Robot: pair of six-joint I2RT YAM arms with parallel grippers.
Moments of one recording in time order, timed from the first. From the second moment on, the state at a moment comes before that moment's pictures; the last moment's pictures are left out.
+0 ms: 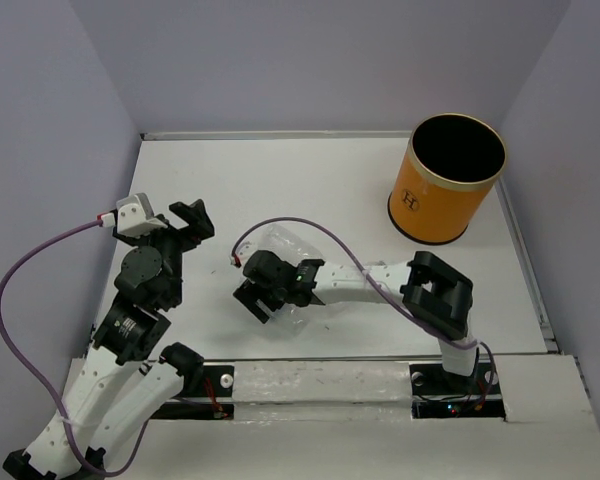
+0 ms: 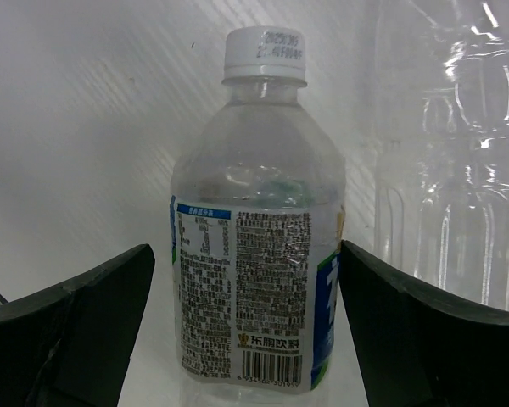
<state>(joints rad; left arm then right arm) -0.53 0.53 0.79 -0.23 -0.66 -0.36 1.19 1.95 1.39 -0.34 0.19 0.21</state>
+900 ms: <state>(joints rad) -0.51 0.53 0.79 -0.22 -0.56 -0.37 0.73 1.39 1.50 -0.01 0.48 -0.08</state>
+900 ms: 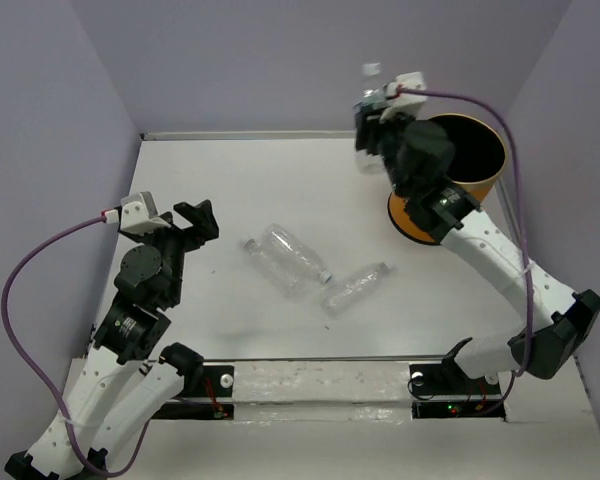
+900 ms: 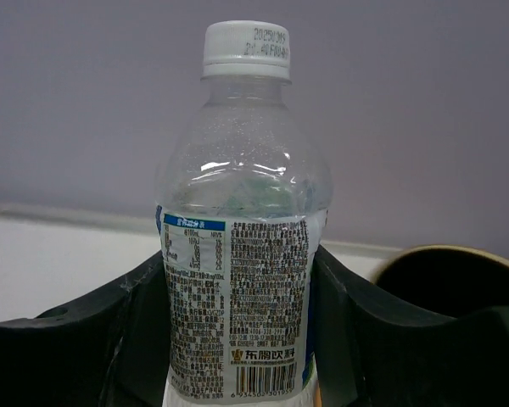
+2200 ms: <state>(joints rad) -0.49 0.69 0.82 -0.20 -0.12 -0.34 0.48 0.77 0.47 -0.20 0.17 0.77</state>
